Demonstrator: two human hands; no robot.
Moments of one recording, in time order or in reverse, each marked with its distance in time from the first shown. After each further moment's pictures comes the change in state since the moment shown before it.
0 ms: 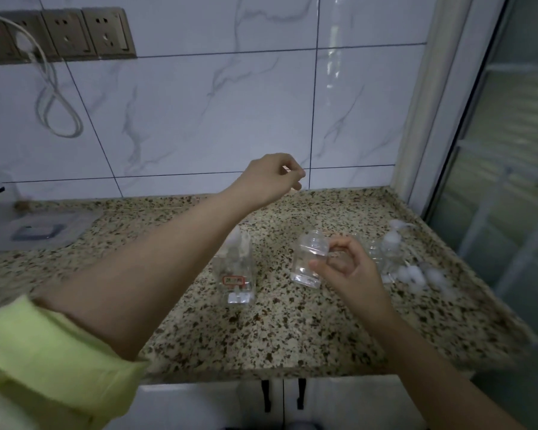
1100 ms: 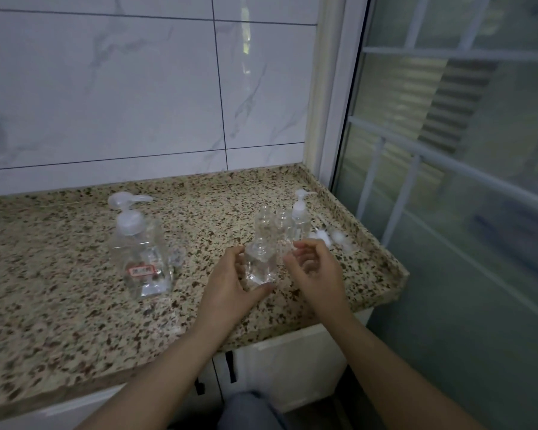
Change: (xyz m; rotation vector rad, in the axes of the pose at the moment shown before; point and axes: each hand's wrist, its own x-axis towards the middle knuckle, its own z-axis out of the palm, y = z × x) left_hand -0.109 -0.075 0.185 -0.098 0.055 0.047; right_hand -0.047 0.041 -0.067 -0.312 0.366 -0.090
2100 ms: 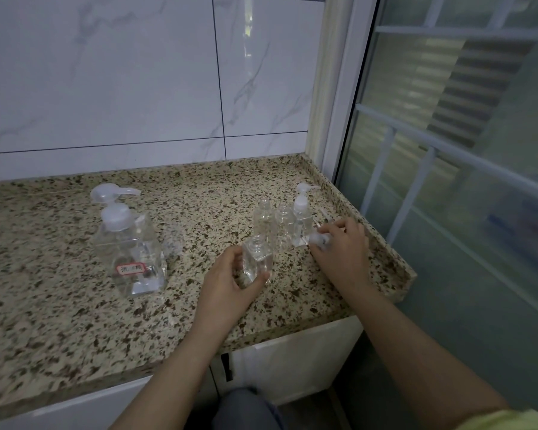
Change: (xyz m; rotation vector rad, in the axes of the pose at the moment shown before) left_hand 0.002 -0.011 0.012 -0.045 0.054 -0.014; right_hand 0.069 0.052 -0.027 -0.855 0.148 -0.121
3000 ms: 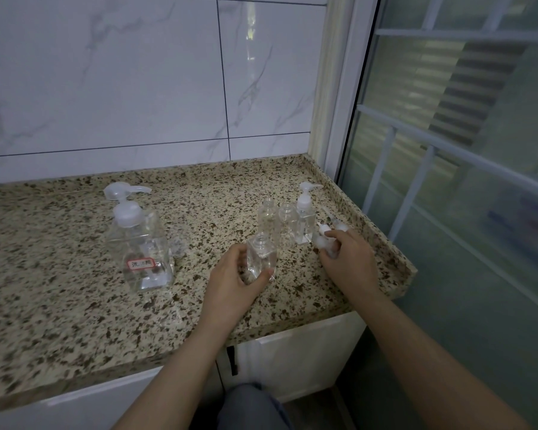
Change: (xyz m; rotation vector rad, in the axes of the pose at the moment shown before) left_hand -0.005 0.004 -0.002 -0.002 0.010 0.013; right_hand -0.021 -0.002 -0.021 0.107 -0.101 0.013
